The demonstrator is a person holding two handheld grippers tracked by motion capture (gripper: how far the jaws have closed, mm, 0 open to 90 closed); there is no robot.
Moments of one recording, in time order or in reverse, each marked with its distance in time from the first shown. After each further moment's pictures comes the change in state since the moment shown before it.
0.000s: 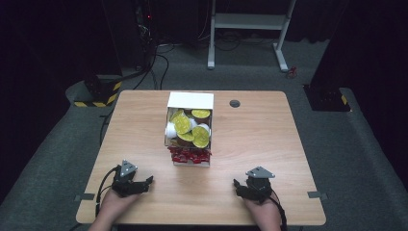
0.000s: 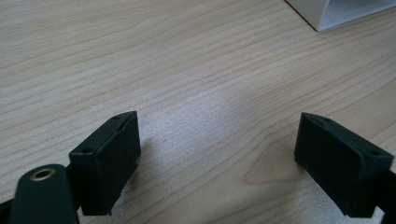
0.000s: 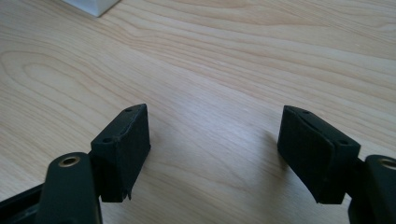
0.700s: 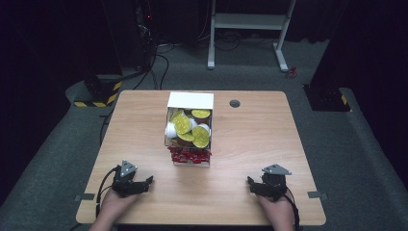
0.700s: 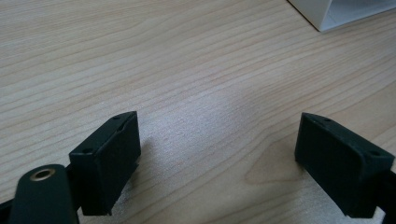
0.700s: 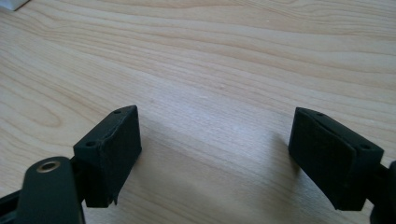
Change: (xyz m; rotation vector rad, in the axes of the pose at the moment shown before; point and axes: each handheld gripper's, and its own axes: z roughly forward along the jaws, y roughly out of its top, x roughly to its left) left arm -0.001 0.000 0.000 -0.004 0.008 -0.009; right arm -0.045 -0.010 -0.009 0.015 -0.060 0.070
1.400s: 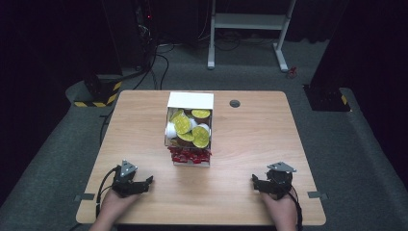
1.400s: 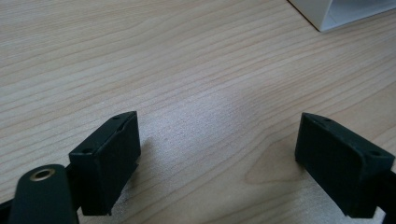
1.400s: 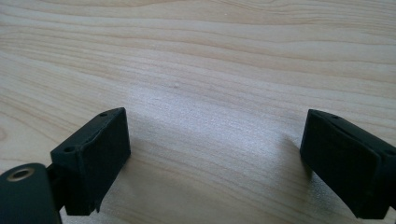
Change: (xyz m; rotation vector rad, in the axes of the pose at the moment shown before) left arm 0.000 0.000 0.000 0.000 0.001 -0.001; right arm -0.017 0.001 0.002 0.015 -0.057 0.056
